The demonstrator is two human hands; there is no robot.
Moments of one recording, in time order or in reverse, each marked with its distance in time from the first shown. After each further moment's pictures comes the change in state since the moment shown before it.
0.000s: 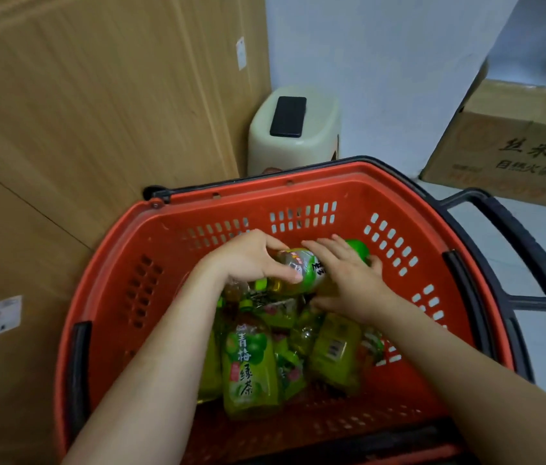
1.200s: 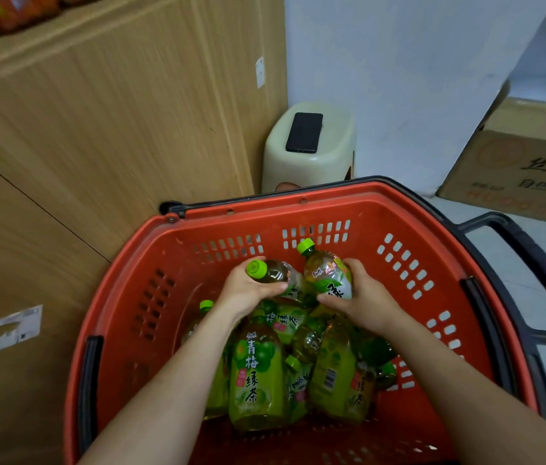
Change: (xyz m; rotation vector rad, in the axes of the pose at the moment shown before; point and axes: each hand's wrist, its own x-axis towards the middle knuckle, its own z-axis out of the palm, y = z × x) left_hand 0.030 -0.070 0.042 -0.651 0.473 -0.157; right_hand 0.018 0.014 0.012 0.548 0.026 0.202
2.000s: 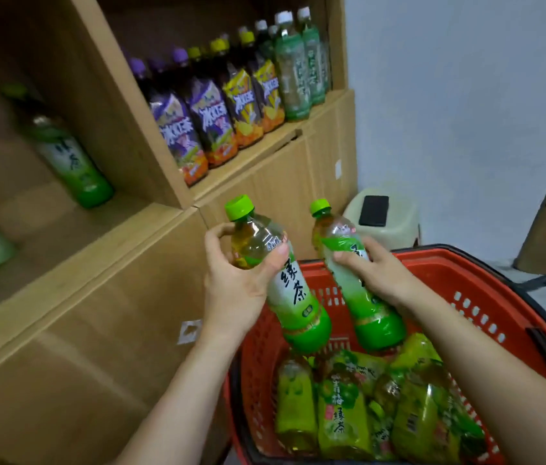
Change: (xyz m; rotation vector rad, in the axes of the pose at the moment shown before) left_hand -0.224 0.142 -0.131 -0.071 0.619 0.637; right_hand -0.068 -0.194 -0.029 0.534 -0.007 -0.352
